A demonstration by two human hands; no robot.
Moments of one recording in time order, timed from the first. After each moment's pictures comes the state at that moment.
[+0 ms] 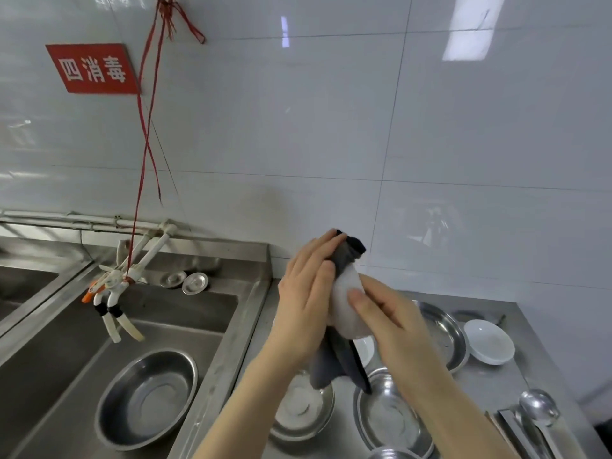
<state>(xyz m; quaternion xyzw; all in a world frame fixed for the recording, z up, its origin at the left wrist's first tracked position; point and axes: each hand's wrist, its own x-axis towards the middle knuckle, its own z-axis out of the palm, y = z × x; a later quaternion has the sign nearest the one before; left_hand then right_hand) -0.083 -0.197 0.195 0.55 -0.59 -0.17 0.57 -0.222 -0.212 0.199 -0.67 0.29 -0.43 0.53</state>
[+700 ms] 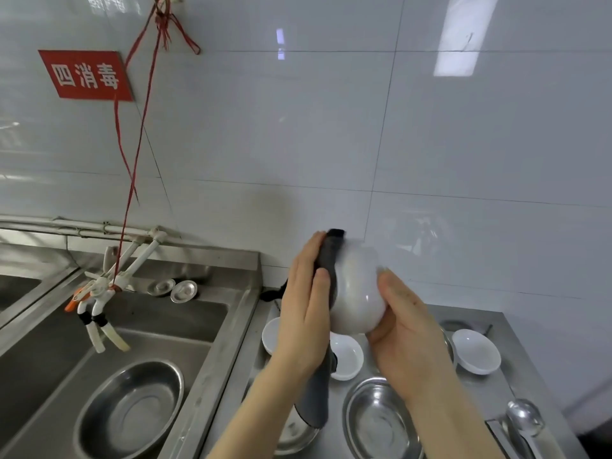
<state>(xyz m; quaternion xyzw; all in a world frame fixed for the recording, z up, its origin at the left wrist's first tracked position) -0.108 -0.206 0.196 0.51 -0.51 -0.21 0.65 -0.227 -0.227 0.214 -0.39 0.21 -0.50 0.74</state>
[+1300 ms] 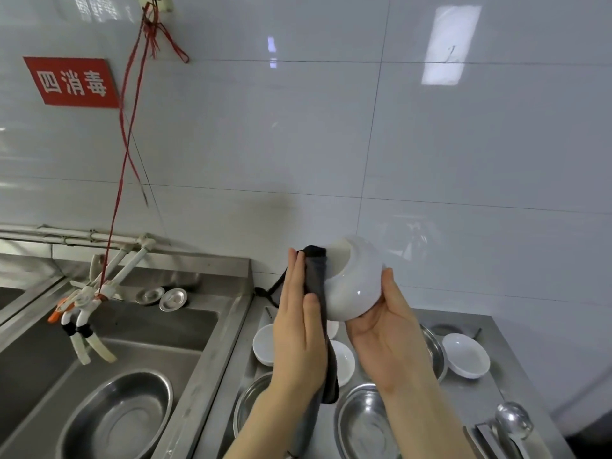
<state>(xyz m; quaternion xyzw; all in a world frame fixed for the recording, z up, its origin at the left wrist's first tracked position) -0.117 -0.209 0.171 0.54 -0.53 -0.12 0.64 -0.222 -0.243 0.209 -0.24 0.19 -0.52 0.80</state>
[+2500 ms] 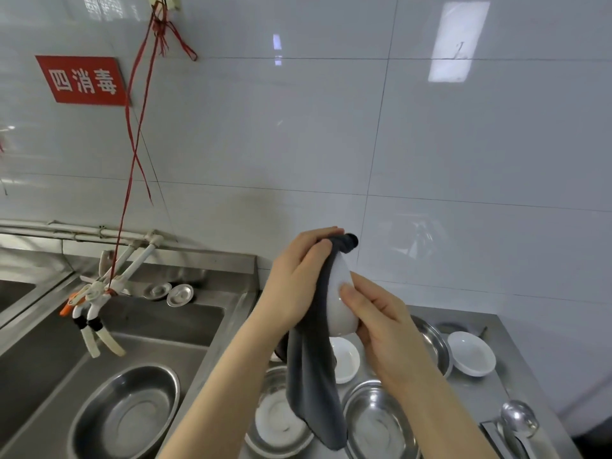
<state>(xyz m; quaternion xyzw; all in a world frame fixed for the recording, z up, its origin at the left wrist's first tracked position) -0.086 -0.221 0.243 0.54 -0.55 -0.27 0.57 -0.223 -0.229 0.209 -0.56 0.27 -0.45 0.65</state>
